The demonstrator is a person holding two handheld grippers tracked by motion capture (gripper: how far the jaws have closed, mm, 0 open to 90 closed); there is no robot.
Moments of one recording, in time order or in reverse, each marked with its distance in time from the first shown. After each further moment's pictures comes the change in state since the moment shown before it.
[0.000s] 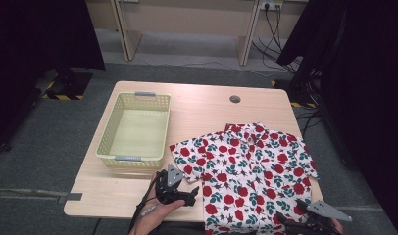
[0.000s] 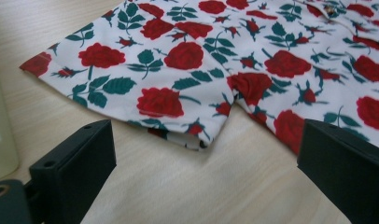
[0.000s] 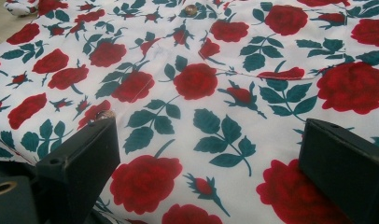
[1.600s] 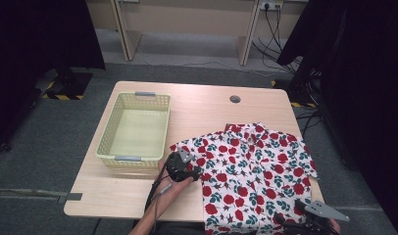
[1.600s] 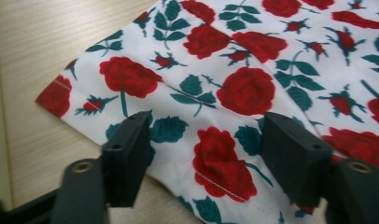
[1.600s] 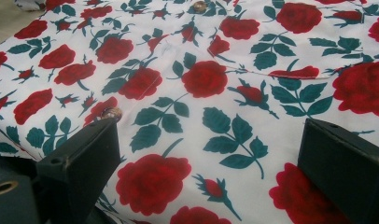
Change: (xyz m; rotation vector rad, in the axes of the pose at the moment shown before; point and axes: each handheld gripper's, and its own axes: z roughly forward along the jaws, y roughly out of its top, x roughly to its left) left arm 0.017 0.032 0.055 0.093 0.125 -0.012; right arm 0.002 -0.002 0.004 0.005 0.023 -0.010
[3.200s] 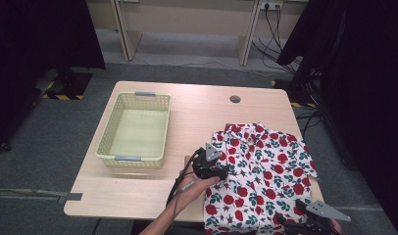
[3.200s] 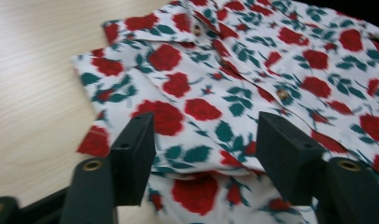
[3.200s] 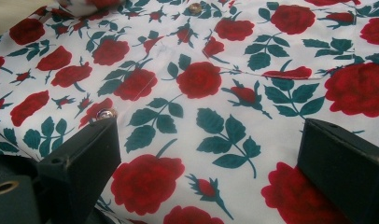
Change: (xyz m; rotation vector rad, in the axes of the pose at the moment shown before) left arm -0.055 0.047 0.001 -0.133 -0.222 0.038; right arm -0.003 -0.001 -0.001 -0.007 -0.001 0.004
